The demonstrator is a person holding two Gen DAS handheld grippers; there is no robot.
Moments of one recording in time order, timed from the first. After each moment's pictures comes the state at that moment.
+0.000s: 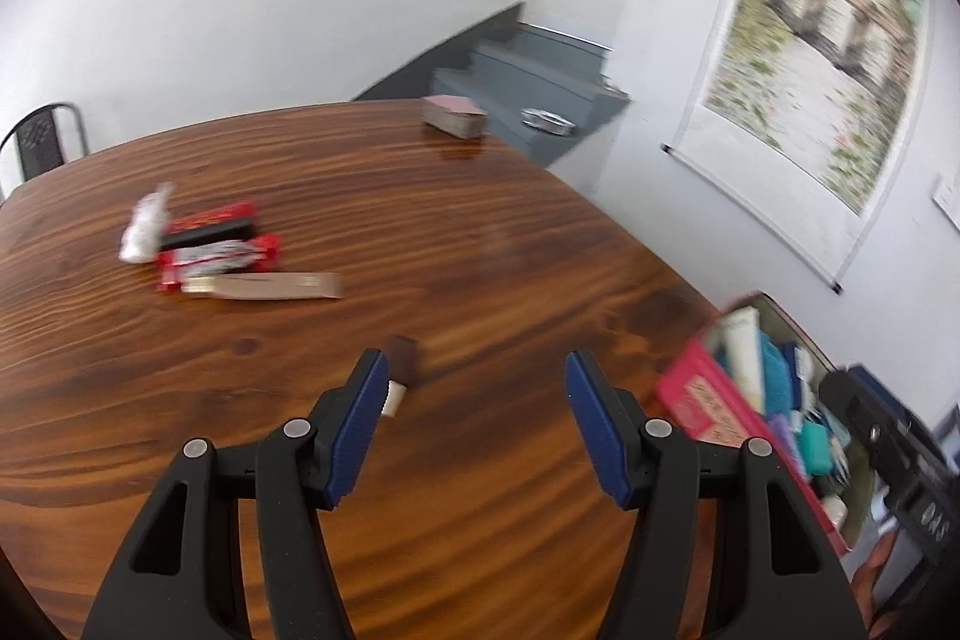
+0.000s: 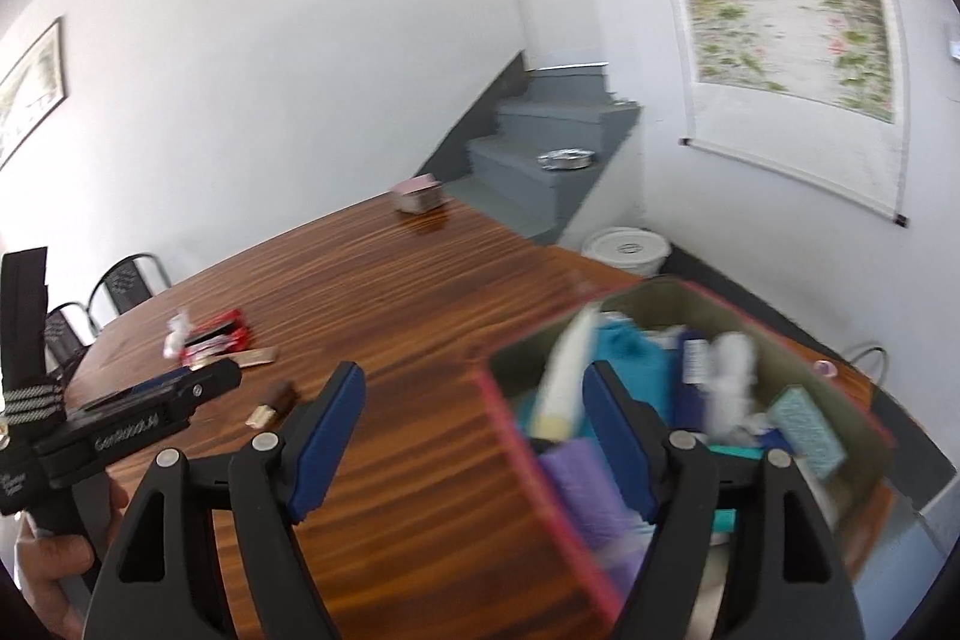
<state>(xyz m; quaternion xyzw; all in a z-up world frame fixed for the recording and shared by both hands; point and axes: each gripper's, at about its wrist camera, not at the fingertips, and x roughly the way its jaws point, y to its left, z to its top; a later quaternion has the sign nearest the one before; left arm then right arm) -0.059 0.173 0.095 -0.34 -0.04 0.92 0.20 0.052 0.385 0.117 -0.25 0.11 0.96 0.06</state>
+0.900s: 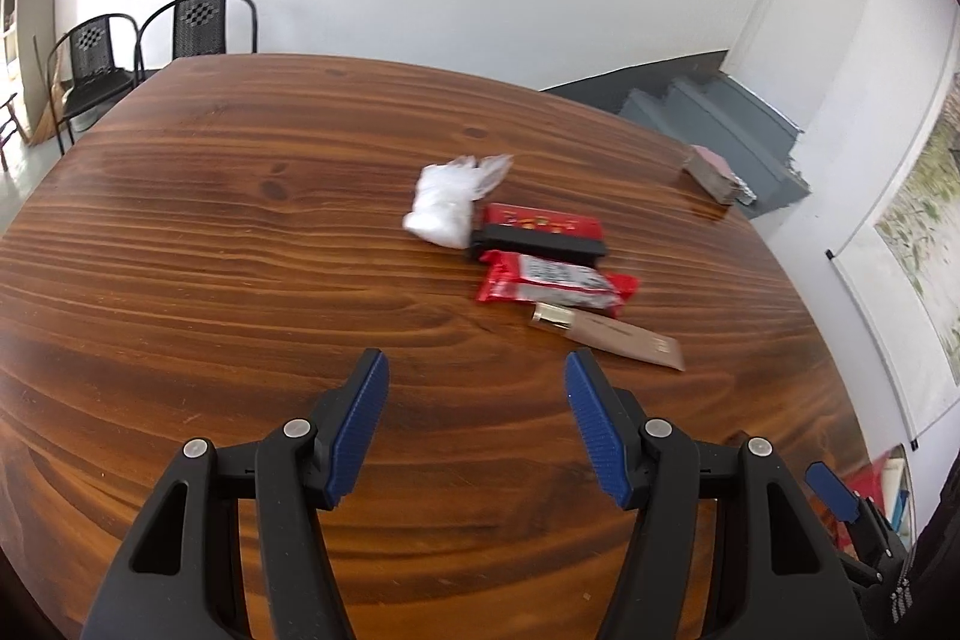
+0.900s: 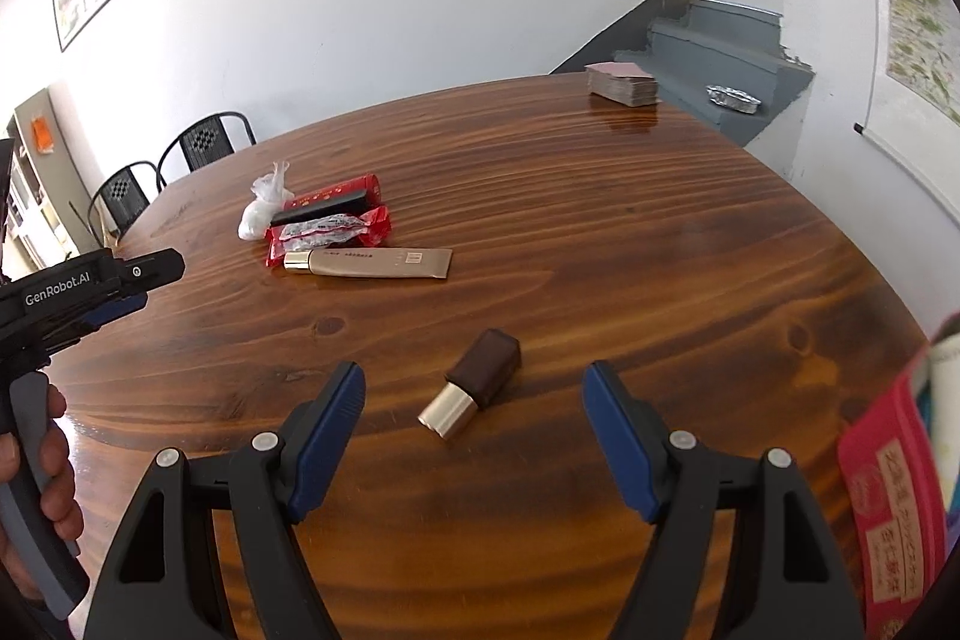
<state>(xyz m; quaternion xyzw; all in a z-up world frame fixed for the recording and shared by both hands) -0.141 -0.011 0.056 -0.38 -0.14 0.91 0.01 -0.090 0.245 0.049 -0.36 0.04 0.93 -0.06</state>
